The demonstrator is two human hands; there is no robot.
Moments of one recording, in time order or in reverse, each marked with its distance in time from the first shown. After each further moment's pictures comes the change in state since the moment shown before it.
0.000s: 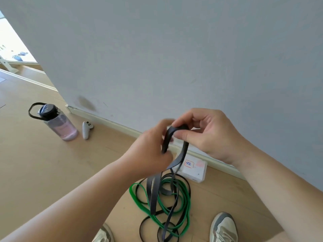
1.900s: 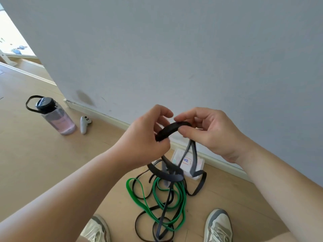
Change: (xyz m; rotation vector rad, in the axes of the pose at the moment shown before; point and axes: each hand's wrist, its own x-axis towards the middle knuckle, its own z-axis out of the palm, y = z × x) left_hand -0.006 0.011 -0.009 -0.164 0.095 -0.015; right_hand -0.010 0.022 -0.012 0.089 -0.048 0.066
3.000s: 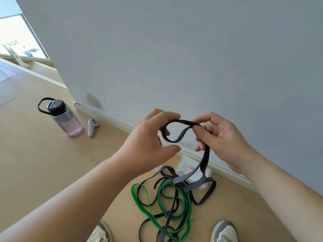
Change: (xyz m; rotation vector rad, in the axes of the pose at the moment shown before) left_hand 0.004 -0.016 -0.016 0.066 0.111 0.176; right_hand 0.014 0.009 0.007 0.073 0.087 0.102
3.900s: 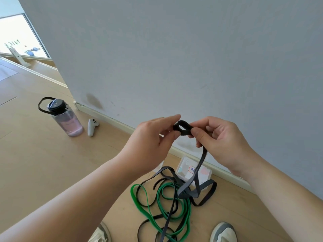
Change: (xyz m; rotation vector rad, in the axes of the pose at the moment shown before) left_hand 0.000 0.000 0.007 0.002 0.052 -0.012; right_hand -0.004 -0.005 0.004 -0.123 0.035 -0.073
